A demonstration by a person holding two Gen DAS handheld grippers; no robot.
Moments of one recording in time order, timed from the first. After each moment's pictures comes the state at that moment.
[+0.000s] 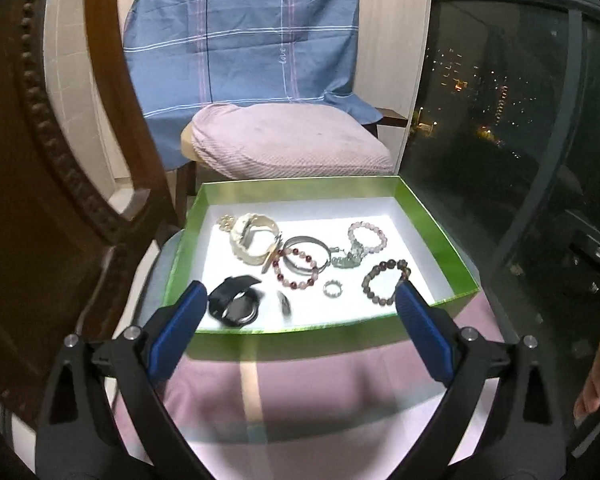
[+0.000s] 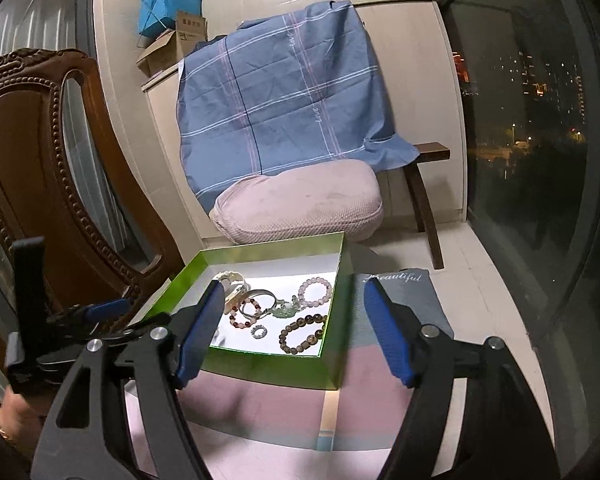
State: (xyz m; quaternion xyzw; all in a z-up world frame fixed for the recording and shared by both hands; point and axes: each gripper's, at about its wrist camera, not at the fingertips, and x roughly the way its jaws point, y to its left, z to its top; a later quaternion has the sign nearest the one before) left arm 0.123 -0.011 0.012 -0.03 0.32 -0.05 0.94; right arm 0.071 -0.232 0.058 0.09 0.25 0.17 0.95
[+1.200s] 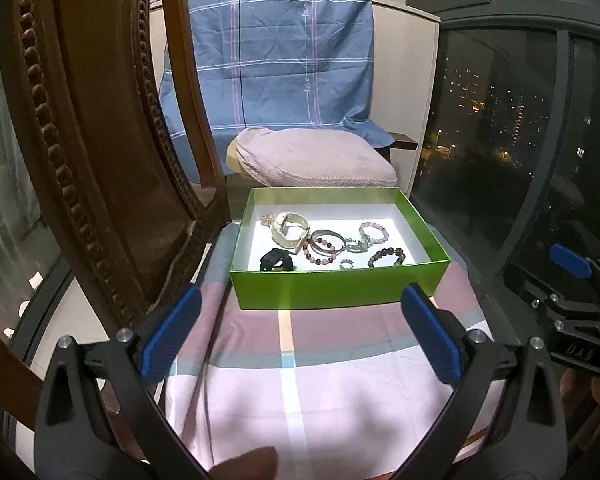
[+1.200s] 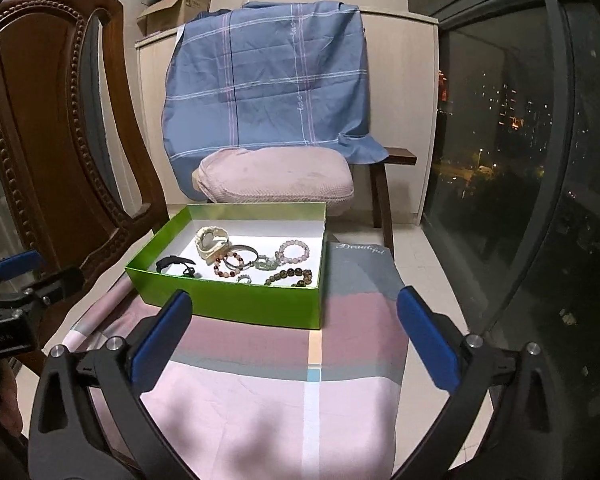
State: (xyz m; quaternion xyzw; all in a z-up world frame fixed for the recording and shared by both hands) left arm 0.018 0.010 0.045 -0.03 0.29 -0.01 0.96; right arm 0.002 -0.188 0.062 -0.01 0.27 0.09 0.96
